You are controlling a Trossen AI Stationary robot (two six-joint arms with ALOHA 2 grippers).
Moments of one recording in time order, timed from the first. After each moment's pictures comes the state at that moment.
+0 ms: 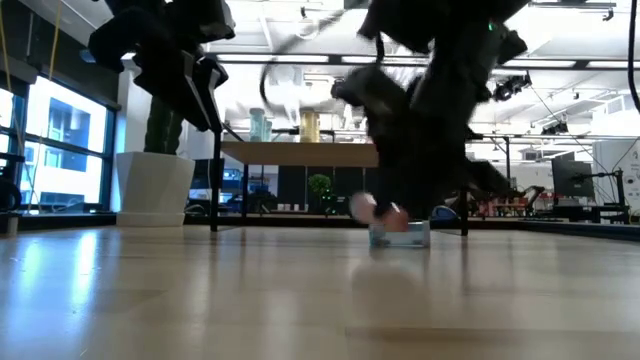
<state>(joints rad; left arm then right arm) 0.01 1.28 0.86 -0.59 -0.18 0.06 0.20 1.83 1.06 -0.32 -0.01 1.28</state>
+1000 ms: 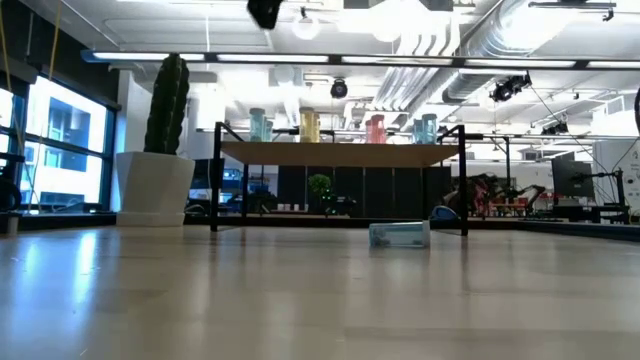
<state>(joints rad) 0.01 1.29 0.87 0.22 0.03 0.06 0.36 1.34 1.06 -0.07 0.39 0.13</state>
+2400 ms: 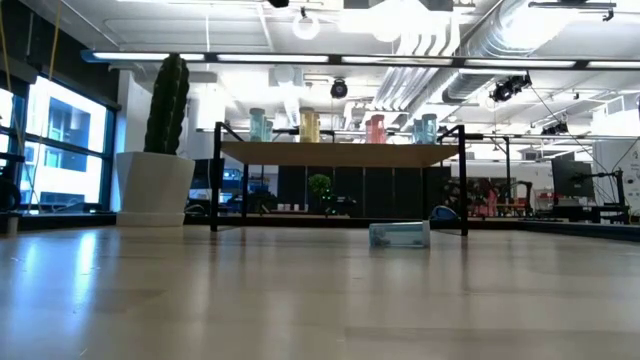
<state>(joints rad) 0.03 1.34 0.87 0.54 0.07 0.04 0.25 1.38 1.07 0.20 0.28 0.00</state>
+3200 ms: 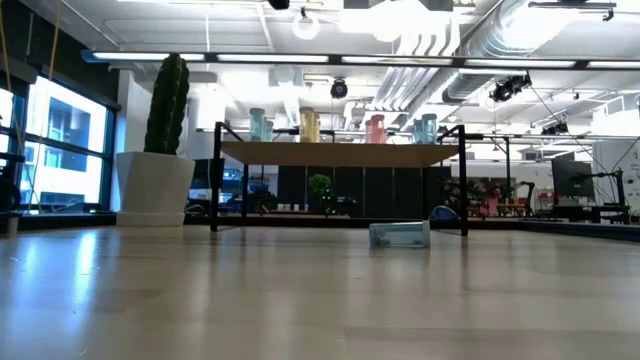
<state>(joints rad) 0.04 1.34 0.87 0.53 0.08 0.06 0.24 1.40 1.07 0.19 0.28 -0.01</state>
